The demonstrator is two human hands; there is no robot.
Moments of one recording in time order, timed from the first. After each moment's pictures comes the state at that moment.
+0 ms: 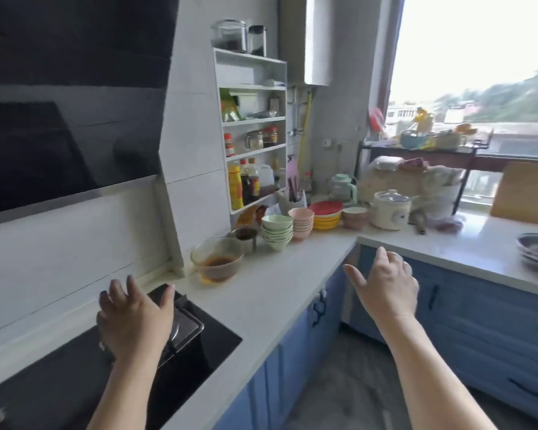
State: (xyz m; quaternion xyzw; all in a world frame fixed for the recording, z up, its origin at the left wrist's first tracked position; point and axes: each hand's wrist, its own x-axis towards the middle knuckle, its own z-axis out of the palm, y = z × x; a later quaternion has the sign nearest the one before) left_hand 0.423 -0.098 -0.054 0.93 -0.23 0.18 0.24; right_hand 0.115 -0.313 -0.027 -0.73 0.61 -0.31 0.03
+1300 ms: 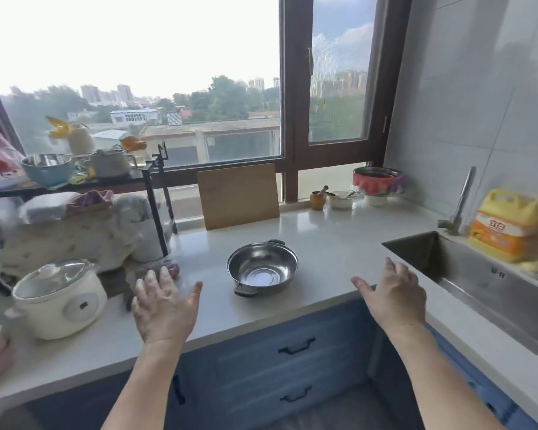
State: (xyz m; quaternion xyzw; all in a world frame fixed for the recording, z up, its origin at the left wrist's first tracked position) left_hand -0.129 -0.877 -0.064 0.70 -0.68 0.00 0.21; right_hand -0.449 -0.735 -0.056 -0.38 0.89 -0.22 -0.09
